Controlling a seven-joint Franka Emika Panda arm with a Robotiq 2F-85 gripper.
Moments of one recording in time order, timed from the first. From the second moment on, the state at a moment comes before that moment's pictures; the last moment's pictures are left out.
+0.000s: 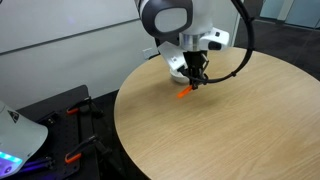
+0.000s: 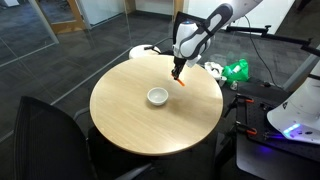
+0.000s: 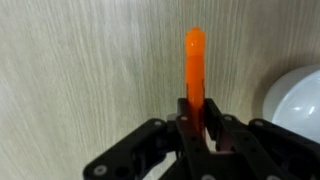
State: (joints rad) arm -0.21 0.54 0.00 -2.06 0.15 2.66 -0.15
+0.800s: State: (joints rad) arm -0.26 0.76 0.04 -1.79 0.15 2.48 -0.15
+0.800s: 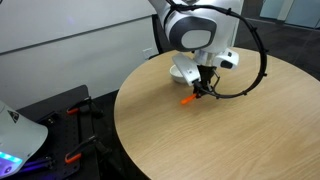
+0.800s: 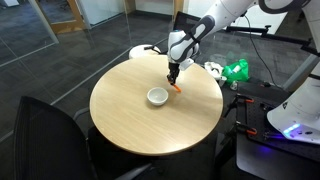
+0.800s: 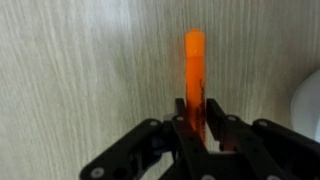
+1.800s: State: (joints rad) arm -0.22 0.60 0.03 -1.88 0.15 2.46 -0.11
